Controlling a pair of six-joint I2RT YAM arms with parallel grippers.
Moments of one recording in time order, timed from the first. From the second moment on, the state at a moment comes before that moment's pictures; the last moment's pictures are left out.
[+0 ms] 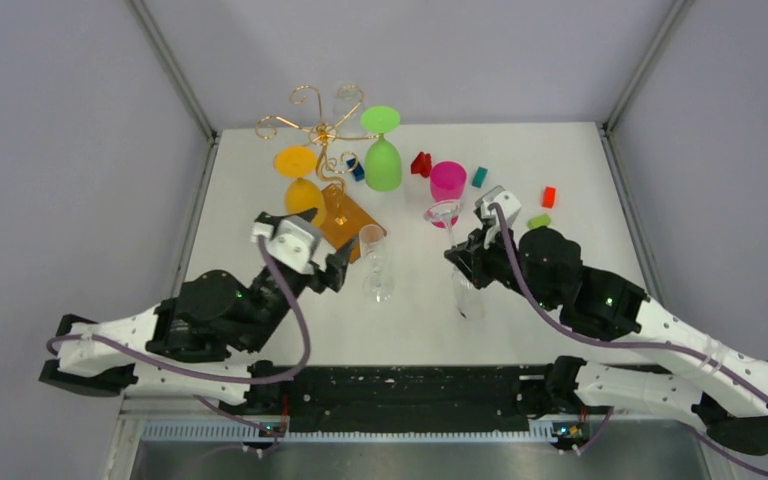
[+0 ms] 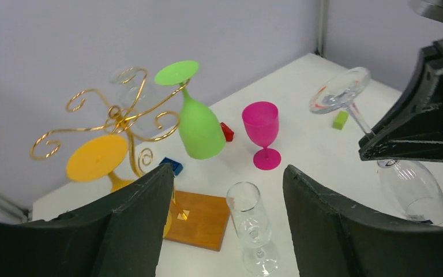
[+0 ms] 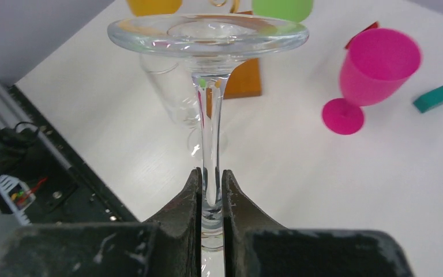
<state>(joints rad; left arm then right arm) -1.55 0.81 1.19 -0.27 -0.94 0.33 1.04 0.83 1.02 -0.50 0.22 0.23</state>
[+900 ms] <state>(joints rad) -0.99 0.77 1.17 -0.36 -0.79 0.05 0.81 1.08 1.07 -0.04 0.13 -0.18</state>
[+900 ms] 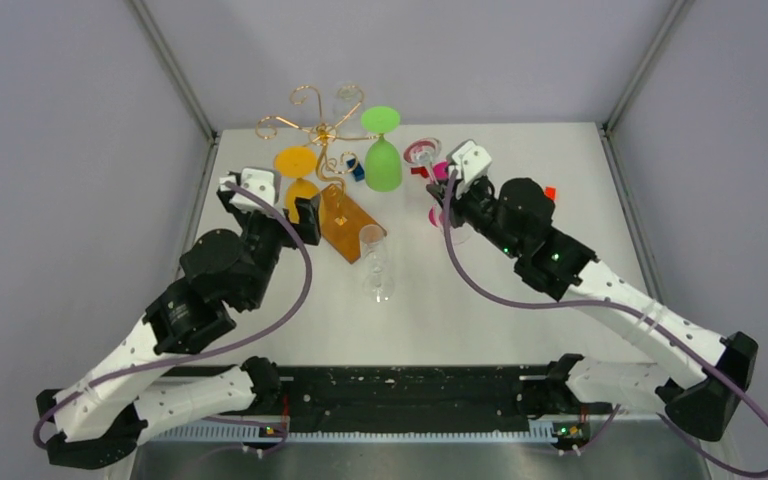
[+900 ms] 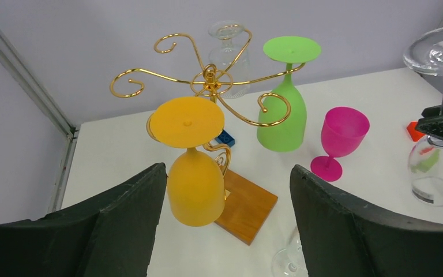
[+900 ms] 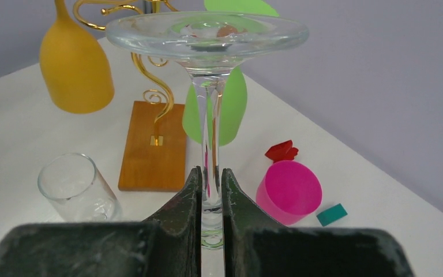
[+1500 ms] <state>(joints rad) -0.94 0.63 1.16 -0.41 -0.76 -0.03 0.66 1.37 1.17 0.14 -0.30 -0.24</state>
